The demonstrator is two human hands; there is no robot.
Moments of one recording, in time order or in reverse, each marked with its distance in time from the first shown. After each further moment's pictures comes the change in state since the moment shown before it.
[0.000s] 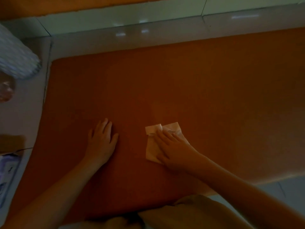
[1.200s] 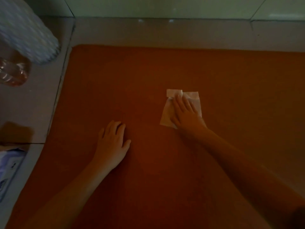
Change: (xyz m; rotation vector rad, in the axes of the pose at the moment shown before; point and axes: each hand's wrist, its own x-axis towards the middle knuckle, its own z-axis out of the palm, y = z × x) left_hand 0.037 -0.009 -0.014 -0.019 0.010 -0.043; right_hand 0.171 0.075 -0.044 -0.126 0.223 0.107
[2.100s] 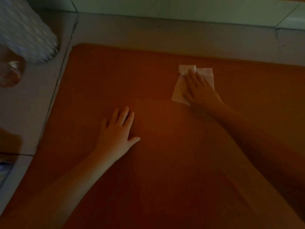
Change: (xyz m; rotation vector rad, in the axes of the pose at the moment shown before) left_hand 0.080 0.005 -0.024 0.116 -0.097 0.021; right_hand 0.124 0.062 -0.055 0.005 0.069 -0.047
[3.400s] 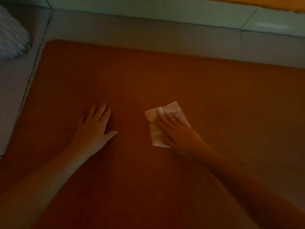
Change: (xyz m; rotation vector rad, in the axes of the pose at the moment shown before) left_hand -0.004 0.004 0.000 -0.030 0.008 -0.030; right_hand -0.134 -0.018 0.058 -0.079 -0.067 -0.328
